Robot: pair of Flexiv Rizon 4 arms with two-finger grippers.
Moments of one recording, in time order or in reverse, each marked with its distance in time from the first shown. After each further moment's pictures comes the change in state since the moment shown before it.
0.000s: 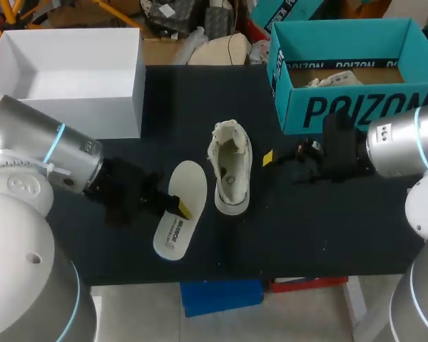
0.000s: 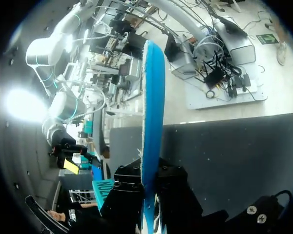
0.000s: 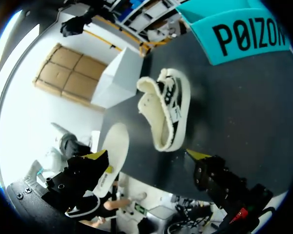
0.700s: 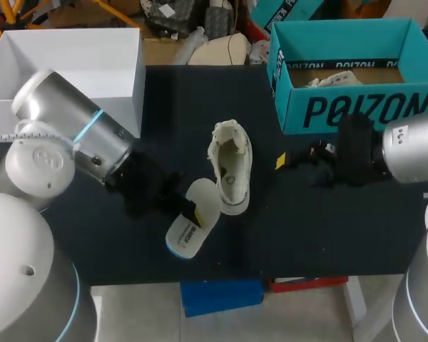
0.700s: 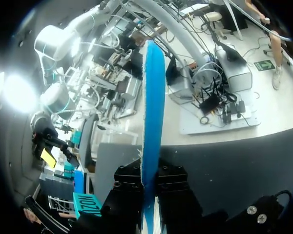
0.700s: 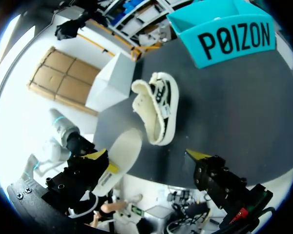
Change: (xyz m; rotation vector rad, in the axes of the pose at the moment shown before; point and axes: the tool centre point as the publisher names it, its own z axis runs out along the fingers) left arm -0.007 -0.006 0.031 0.204 0.088 -0.126; right arm 0.000 -0.012 -0.032 -0.039 -0.074 0.022
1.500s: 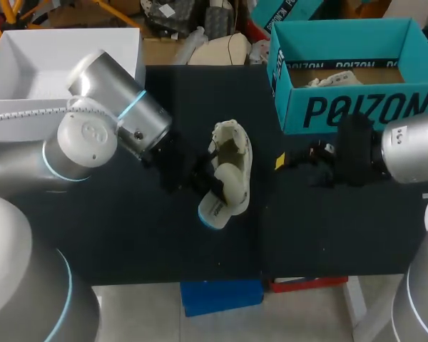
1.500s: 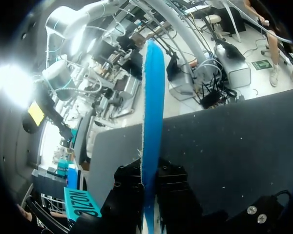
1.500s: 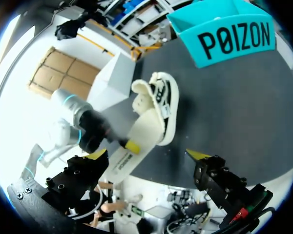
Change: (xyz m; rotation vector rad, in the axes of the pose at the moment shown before) left arm -0.026 0.078 0.032 0.038 0.042 -0.034; right arm 0.000 0.000 0.001 -0.001 -0.001 0.000
